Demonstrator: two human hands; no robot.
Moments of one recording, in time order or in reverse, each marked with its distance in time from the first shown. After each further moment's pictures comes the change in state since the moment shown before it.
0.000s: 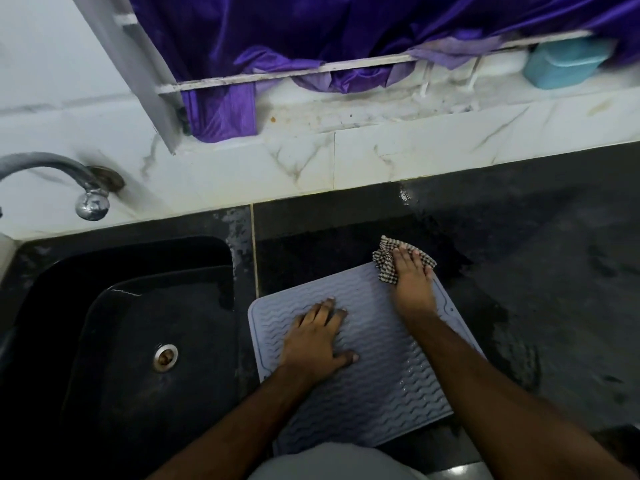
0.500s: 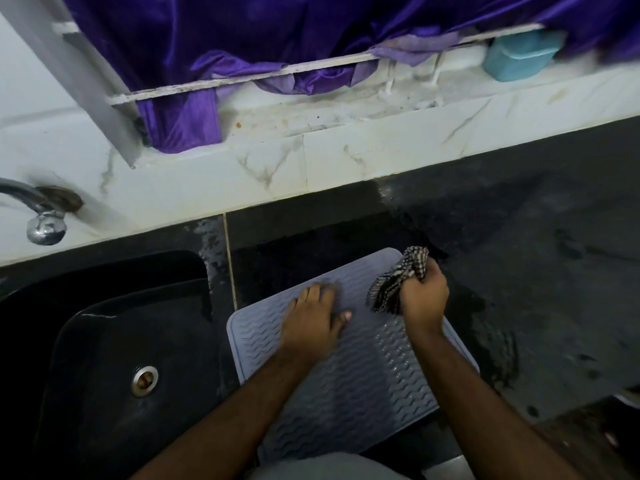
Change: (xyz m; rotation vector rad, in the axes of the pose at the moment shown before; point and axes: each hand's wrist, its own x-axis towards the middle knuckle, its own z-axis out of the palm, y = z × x) left_hand 0.047 0.024 -0.020 -0.074 0.200 0.006; right_hand -0.052 -0.013 -0.057 0.931 0.440 0.470
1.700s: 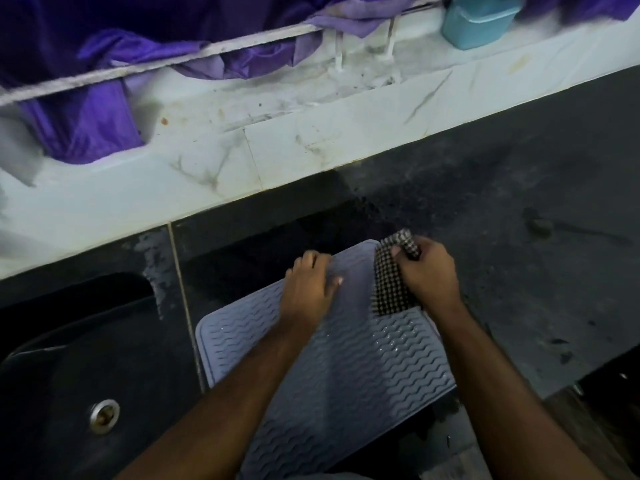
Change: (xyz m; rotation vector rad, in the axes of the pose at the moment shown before) left_hand 0.086 0.049 -0.007 -0.147 0.036 0.020; right_hand 0.066 -0.028 -0.049 -0.436 -0.185 -0.082
